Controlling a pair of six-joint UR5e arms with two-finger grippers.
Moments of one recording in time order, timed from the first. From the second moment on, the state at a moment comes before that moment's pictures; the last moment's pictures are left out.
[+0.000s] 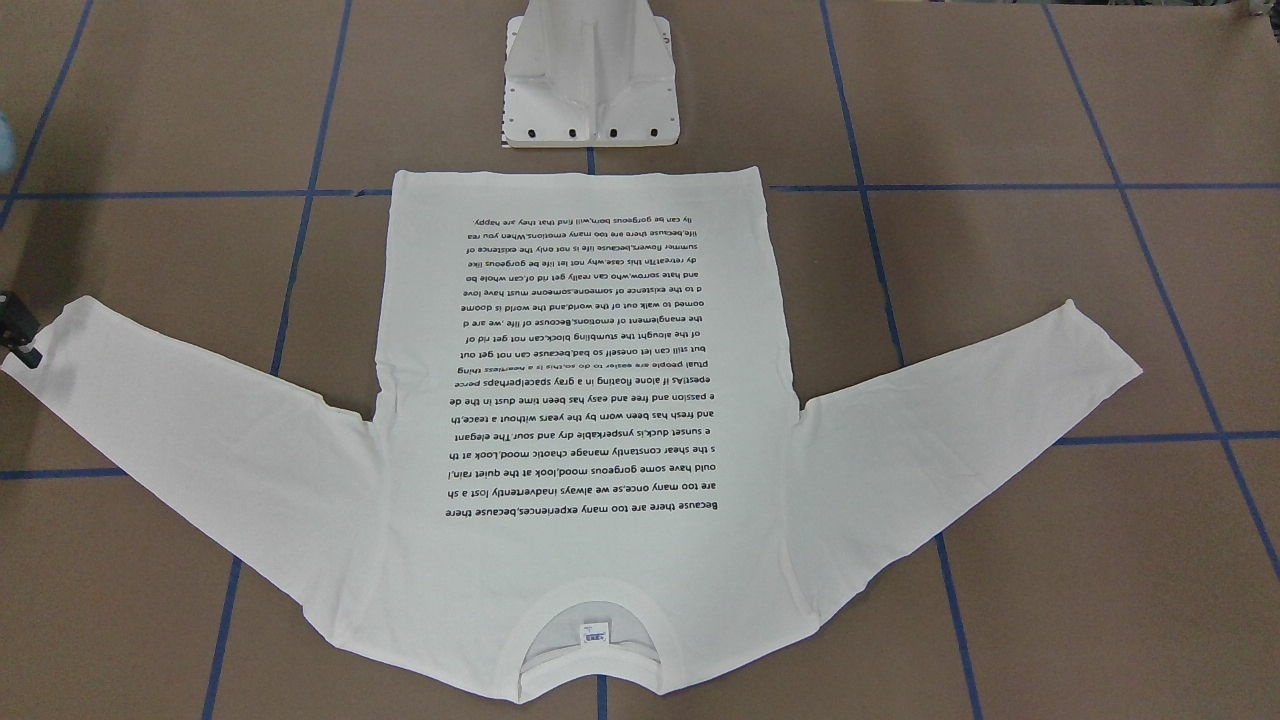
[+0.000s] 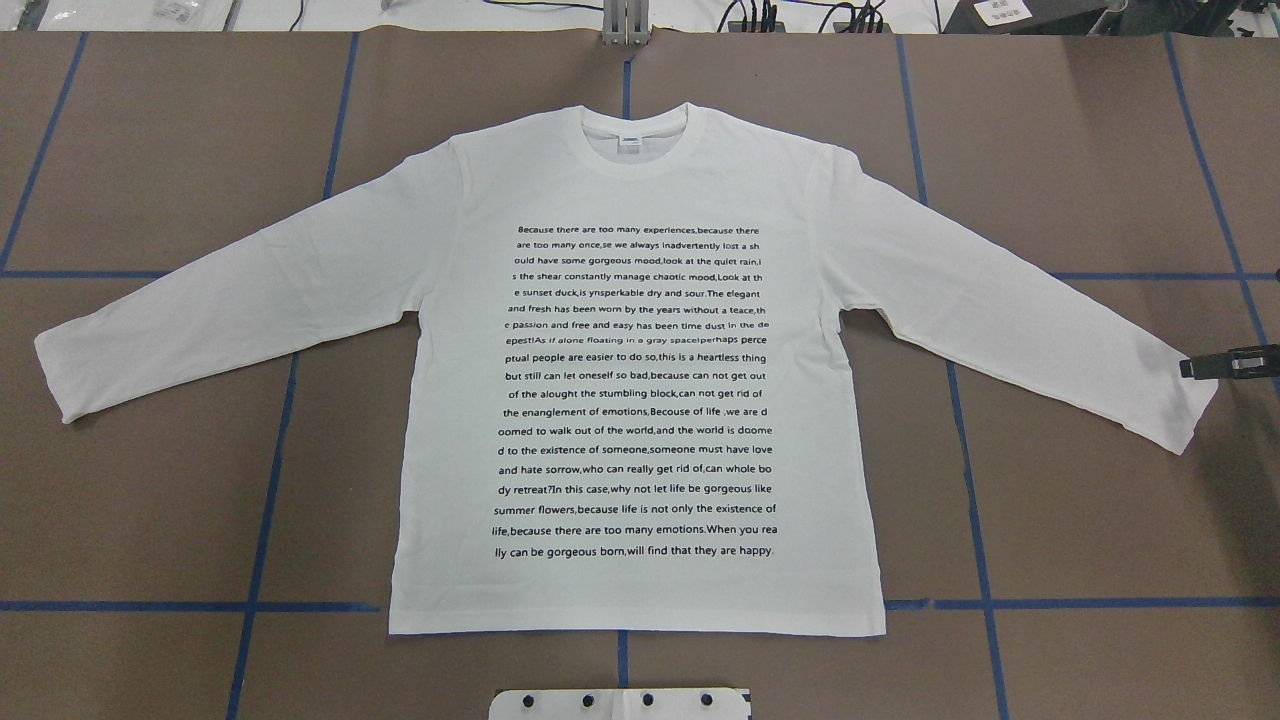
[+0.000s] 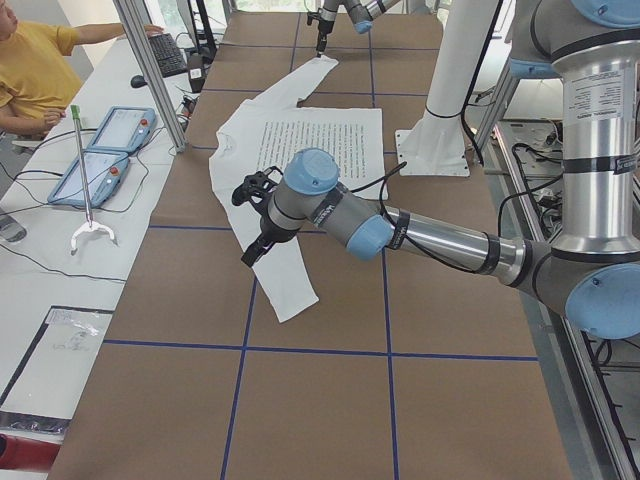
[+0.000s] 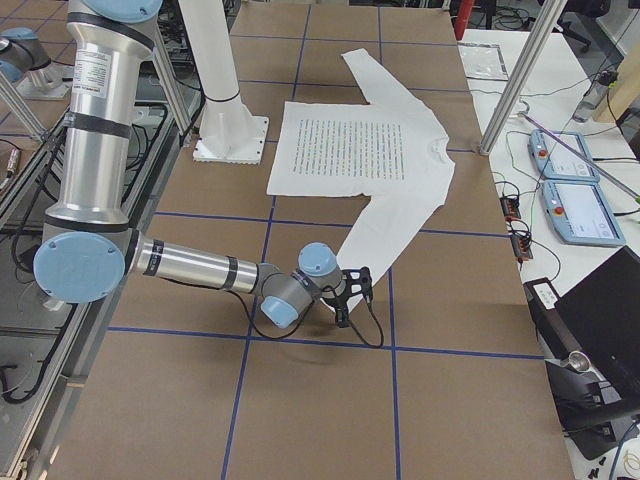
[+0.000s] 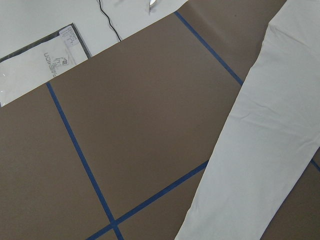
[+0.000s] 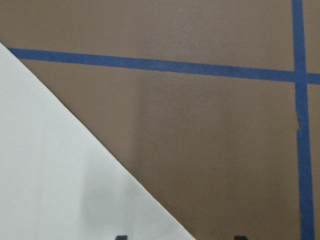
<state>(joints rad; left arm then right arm) -1.54 -1.46 -1.92 -2.00 -2.37 0.06 1.06 -1.73 1.41 -0.53 2.07 0.72</state>
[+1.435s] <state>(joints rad) -1.54 -1.46 -1.91 -2.00 -2.37 0.06 1.05 -1.73 1.40 -0.52 2.08 0.72</state>
